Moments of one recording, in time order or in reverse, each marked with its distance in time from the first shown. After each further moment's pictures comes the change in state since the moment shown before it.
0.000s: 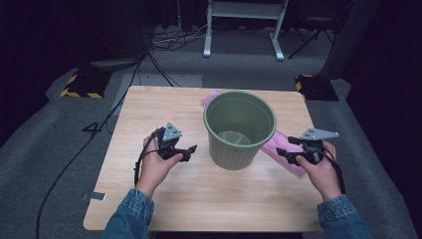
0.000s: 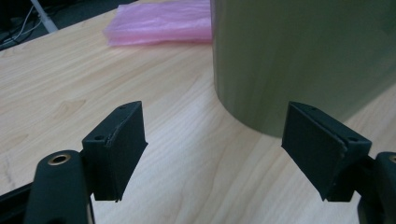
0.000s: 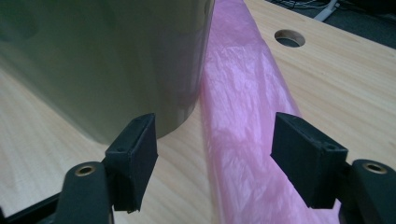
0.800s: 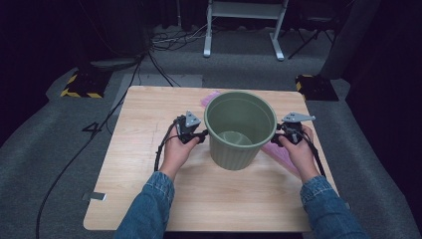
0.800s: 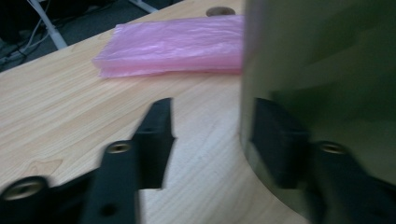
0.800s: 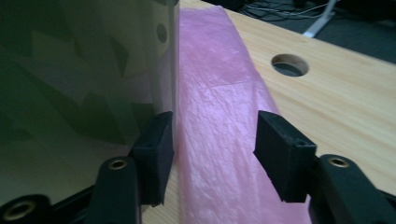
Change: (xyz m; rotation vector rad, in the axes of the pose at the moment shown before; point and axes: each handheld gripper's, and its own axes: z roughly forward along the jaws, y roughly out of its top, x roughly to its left) left arm -0.005 0.022 0.072 0.006 0.055 0.077; right arm -0.020 0.025 0.071 -0.051 -0.027 0.034
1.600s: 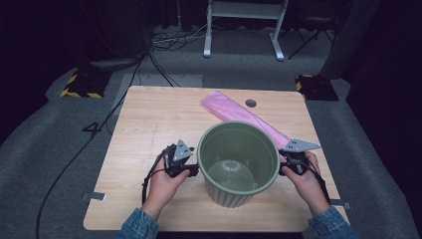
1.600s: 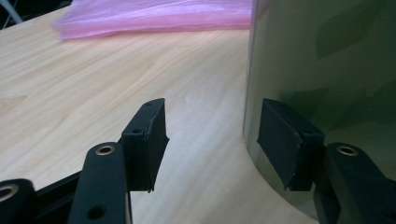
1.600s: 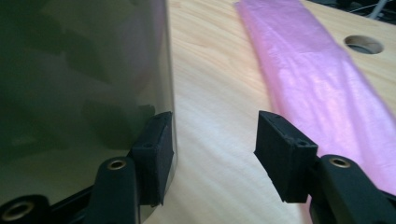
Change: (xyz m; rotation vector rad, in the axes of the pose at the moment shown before) left arm -0.048 -0.055 -0.080 -0.021 -0.119 -0.007; right arm 0.069 -0.039 -0.056 -0.013 0.143 -0.029
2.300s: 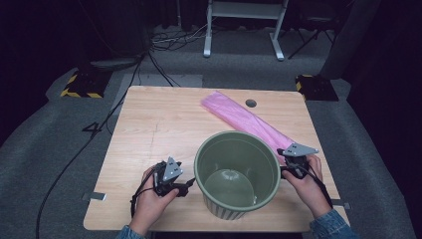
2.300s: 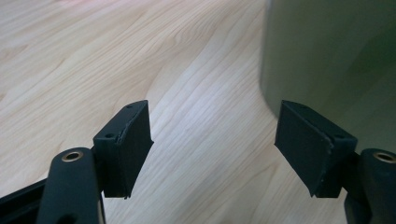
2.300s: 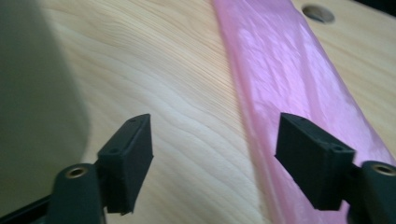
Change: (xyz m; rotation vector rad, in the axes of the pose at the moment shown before) left arm -0.006 -0.040 -0.027 0.098 0.055 0.048; right arm -0.011 -0.016 0.005 0.109 -0.167 -0.037
